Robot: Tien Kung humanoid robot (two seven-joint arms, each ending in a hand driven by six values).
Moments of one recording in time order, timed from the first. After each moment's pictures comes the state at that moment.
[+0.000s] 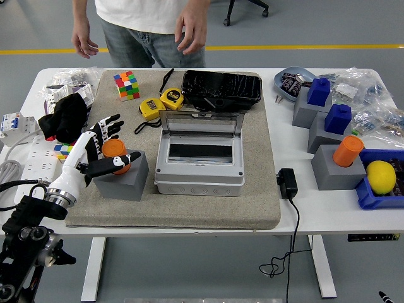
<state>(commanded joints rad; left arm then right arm) 0.00 0.05 -1.43 -1.44 1.37 -0.06 -0.08 0.13 -0.20 0.67 0.19 -0.91 -0.23 -0.02</state>
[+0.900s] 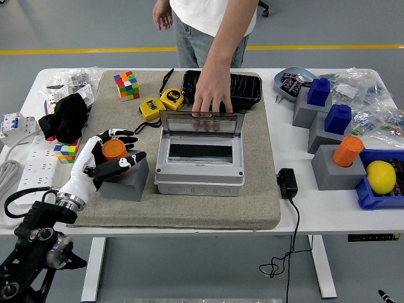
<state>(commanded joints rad) -0.02 0.04 -1.38 -1.37 1.22 -0.05 -0.09 0.13 -0.20 0.66 0.19 -0.89 -0.23 -0.01</state>
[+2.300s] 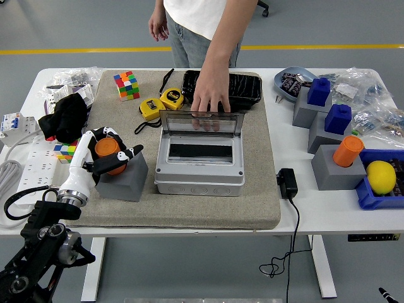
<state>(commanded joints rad) -0.04 0.04 -1.32 -1.38 1.22 0.14 -0.14 0.14 -0.20 0.66 0.19 -0.89 -0.23 -0.01</state>
